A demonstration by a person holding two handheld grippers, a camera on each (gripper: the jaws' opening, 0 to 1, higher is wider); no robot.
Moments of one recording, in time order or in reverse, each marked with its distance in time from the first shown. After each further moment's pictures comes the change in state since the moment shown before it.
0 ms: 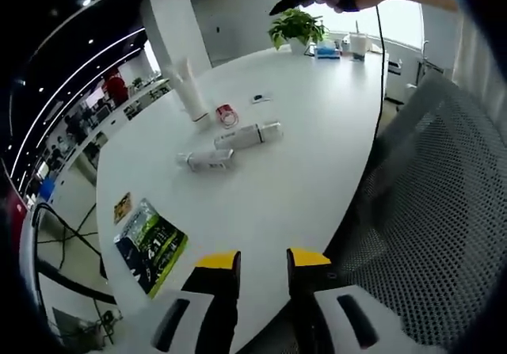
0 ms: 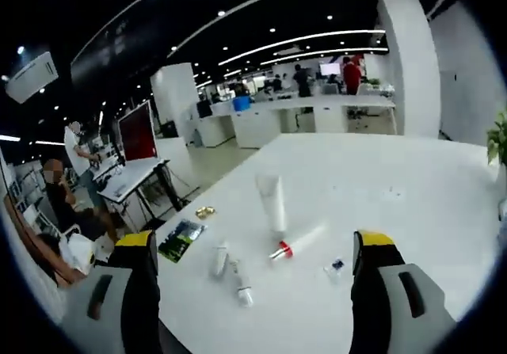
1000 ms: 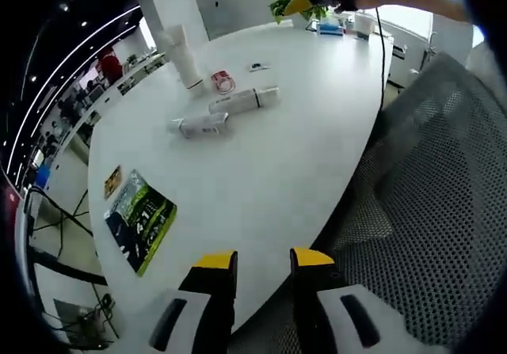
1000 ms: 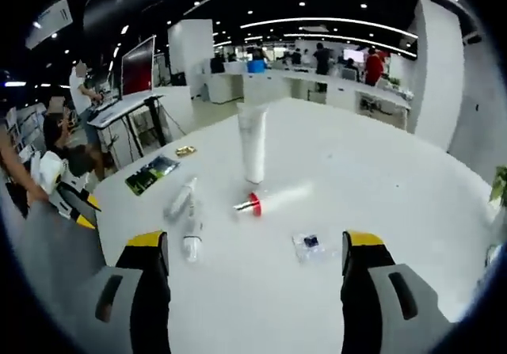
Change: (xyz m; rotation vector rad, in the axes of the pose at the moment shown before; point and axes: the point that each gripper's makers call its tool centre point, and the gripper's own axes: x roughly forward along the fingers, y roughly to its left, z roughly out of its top) left arm 0.007 -0.002 -0.027 -0.030 0.120 -0.020; right arm 0.059 -0.071 -0.085 -0.395 0.330 0.031
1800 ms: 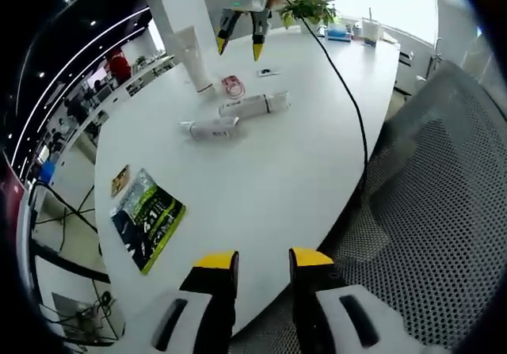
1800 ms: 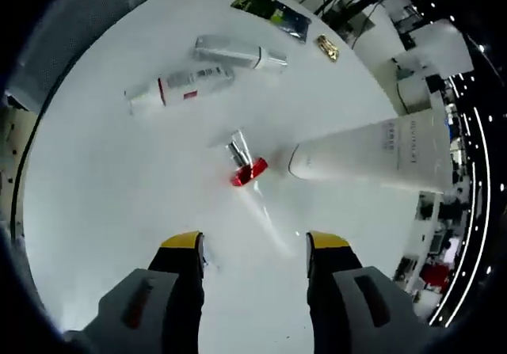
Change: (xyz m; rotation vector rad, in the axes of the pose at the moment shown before) left arm -0.001 0.004 -0.001 -0.017 -0.009 0.022; right arm 0.130 -0.038 0.007 -1.329 0.429 0.408
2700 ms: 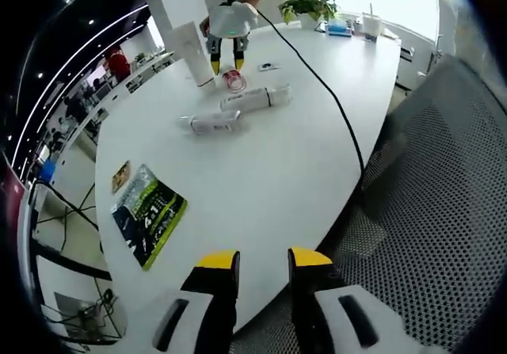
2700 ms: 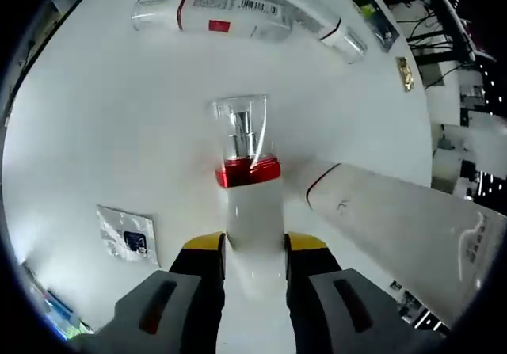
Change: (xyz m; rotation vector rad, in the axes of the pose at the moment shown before) left arm 0.001 0.004 -0.006 0.008 0.029 0.006; right arm 0.044 -0.006 0.010 -0.375 0.073 0.076
